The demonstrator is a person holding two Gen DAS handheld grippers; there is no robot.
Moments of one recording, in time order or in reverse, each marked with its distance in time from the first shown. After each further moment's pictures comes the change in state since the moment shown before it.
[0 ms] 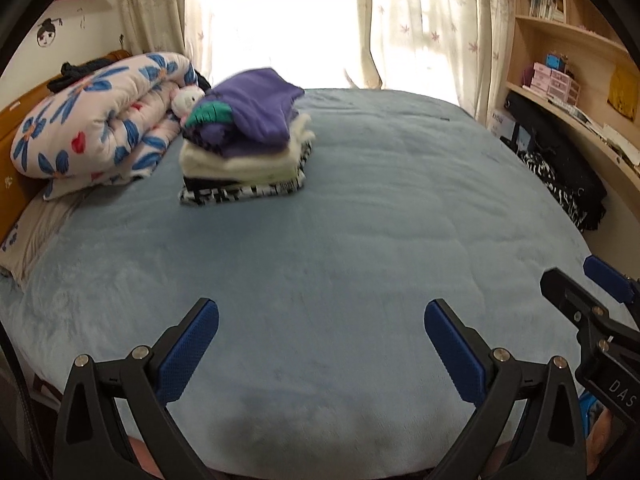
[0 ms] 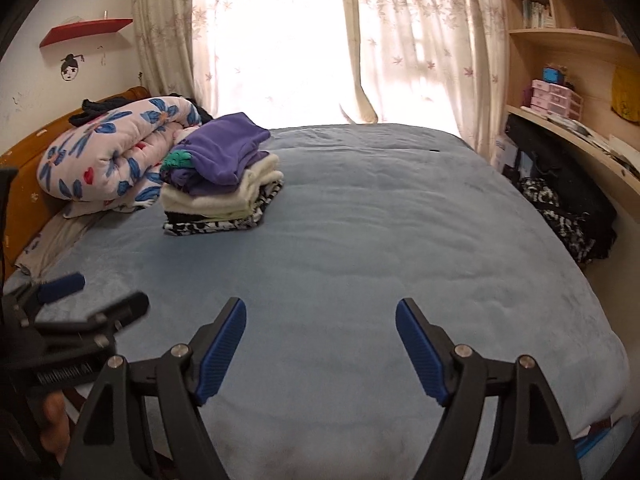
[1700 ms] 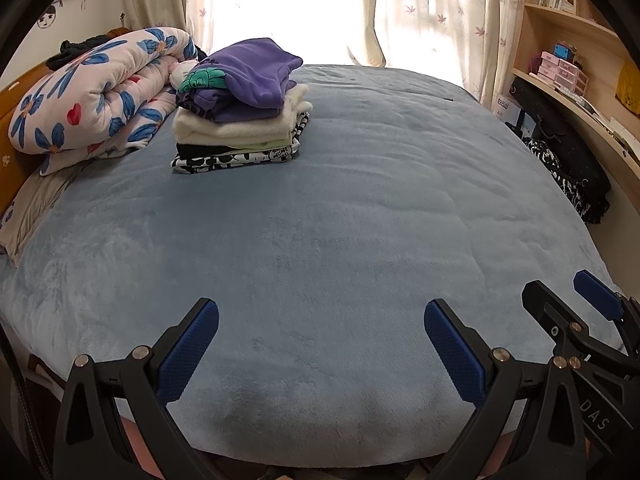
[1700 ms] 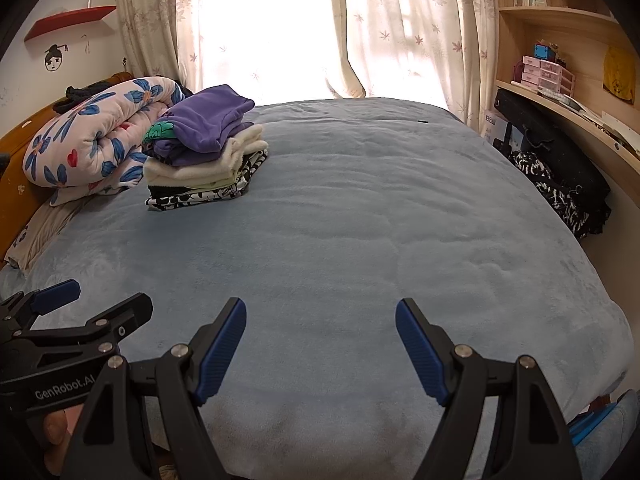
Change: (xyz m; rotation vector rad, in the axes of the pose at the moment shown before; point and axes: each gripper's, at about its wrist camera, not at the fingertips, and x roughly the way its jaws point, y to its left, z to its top) left arm 0.021 -0.012 -0.021 -0.028 0.069 0.004; right arm 0.026 -0.007 -0.028 0.022 0.080 -0.014
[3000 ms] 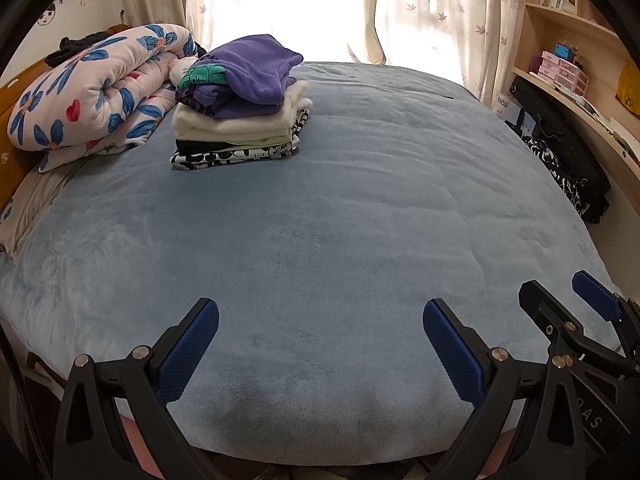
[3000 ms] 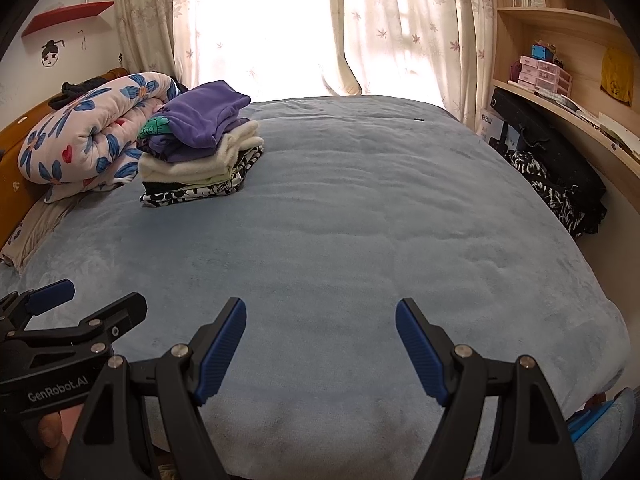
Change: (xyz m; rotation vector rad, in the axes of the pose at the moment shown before) left arm 0.001 0.001 -0.004 -0.007 0.011 -0.004; right arm 0.001 -0.006 -0.004 -0.002 0.004 -0.019
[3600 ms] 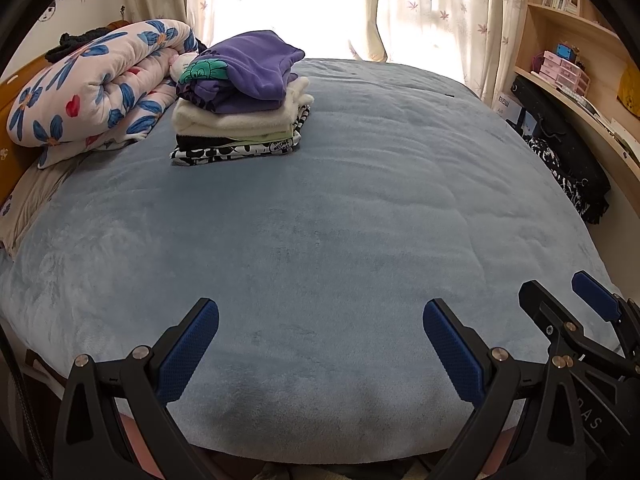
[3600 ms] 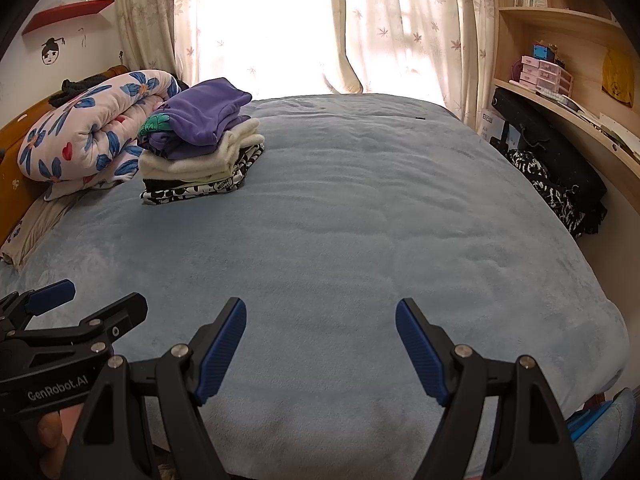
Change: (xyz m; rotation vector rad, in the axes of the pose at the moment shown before) left arm 0.004 0.003 -0.001 -0.005 0.011 -0.006; right arm -0.001 0.001 0.000 -0.001 0.002 -0.003
